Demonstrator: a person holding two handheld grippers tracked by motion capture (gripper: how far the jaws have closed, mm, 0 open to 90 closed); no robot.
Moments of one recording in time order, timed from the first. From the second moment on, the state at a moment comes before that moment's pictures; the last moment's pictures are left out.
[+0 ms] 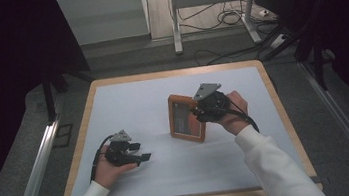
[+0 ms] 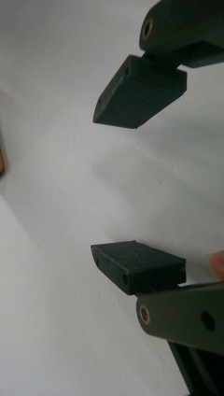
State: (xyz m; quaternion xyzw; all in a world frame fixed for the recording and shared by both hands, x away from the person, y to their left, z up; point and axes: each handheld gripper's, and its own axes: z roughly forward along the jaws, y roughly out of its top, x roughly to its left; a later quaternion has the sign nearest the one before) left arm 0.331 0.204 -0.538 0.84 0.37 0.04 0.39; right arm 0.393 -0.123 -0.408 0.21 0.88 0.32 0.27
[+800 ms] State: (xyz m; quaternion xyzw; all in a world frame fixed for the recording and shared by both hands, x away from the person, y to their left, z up) left arm 0.332 0.204 -0.538 0.84 0.37 0.04 0.40; right arm 0.405 -0.139 -0.408 0.27 0.85 0.36 0.27
